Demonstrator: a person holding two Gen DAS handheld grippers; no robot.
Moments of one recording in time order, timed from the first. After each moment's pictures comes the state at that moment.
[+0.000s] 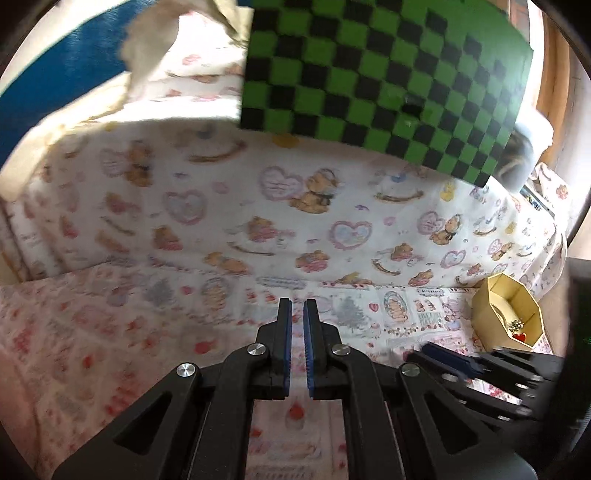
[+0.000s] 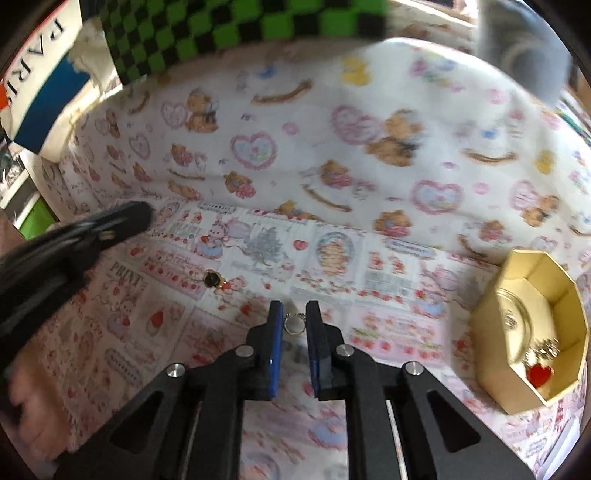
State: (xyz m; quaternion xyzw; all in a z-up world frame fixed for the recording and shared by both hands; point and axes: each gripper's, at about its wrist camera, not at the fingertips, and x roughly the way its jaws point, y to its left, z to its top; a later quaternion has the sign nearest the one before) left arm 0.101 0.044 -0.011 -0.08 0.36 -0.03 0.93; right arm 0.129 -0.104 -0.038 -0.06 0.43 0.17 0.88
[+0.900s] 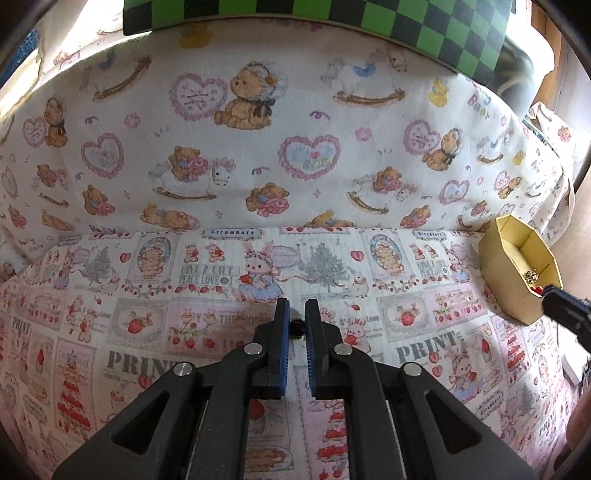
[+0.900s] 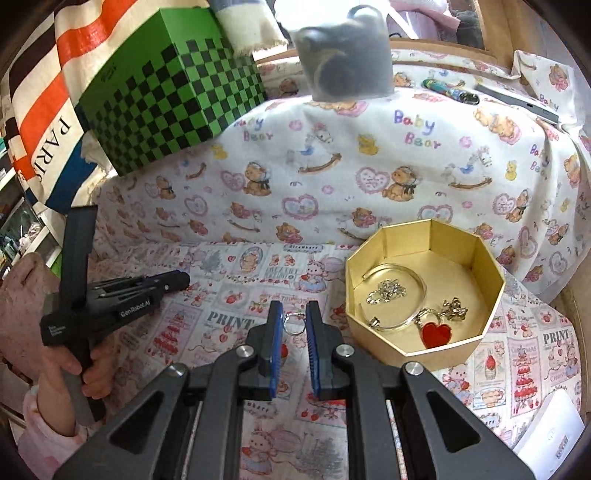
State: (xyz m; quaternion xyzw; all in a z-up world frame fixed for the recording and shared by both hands) left arm 0.119 0.004 -0.056 -0.04 0.43 -0.07 0.90; right arm 0.090 -0.240 0.004 0.04 0.37 0.18 0.91
